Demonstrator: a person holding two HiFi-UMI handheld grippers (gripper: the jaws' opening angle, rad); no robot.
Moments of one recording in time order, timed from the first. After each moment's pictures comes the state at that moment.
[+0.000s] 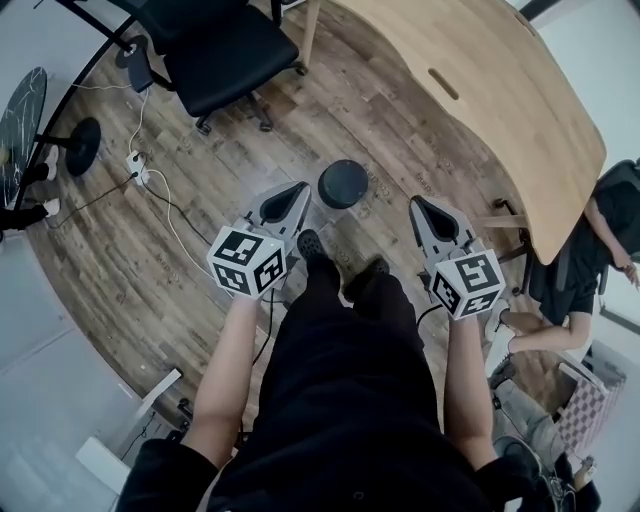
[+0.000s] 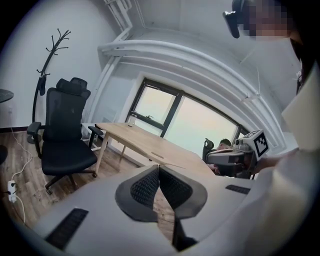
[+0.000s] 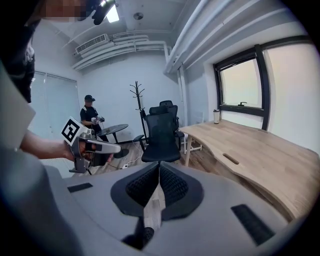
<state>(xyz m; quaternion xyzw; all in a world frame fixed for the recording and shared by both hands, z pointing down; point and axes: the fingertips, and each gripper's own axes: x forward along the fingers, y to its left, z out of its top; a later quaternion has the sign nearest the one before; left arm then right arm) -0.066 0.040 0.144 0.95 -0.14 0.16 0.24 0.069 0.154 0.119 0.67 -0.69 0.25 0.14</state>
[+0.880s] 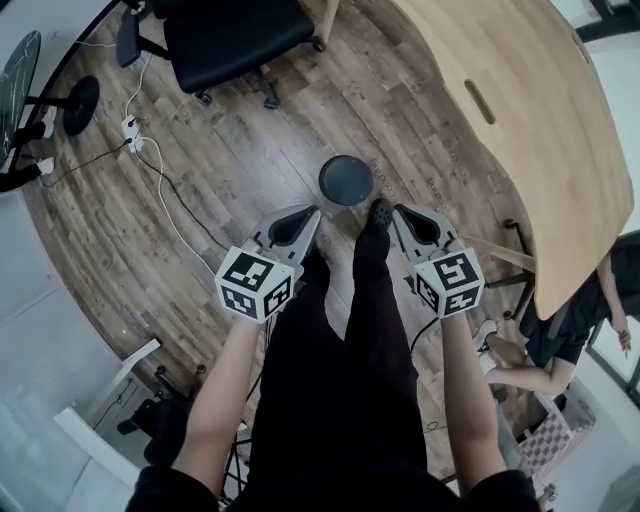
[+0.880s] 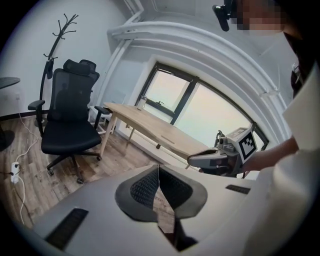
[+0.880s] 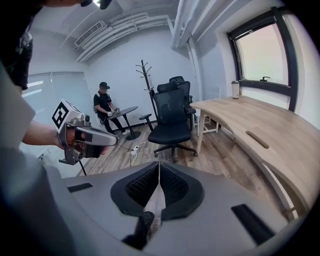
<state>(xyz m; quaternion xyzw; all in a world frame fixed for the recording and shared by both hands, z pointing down) -0.017 0.046 0.235 0.92 -0.17 0.22 0.29 0.104 0.103 0.252 0.56 -0.74 0.32 0.20</state>
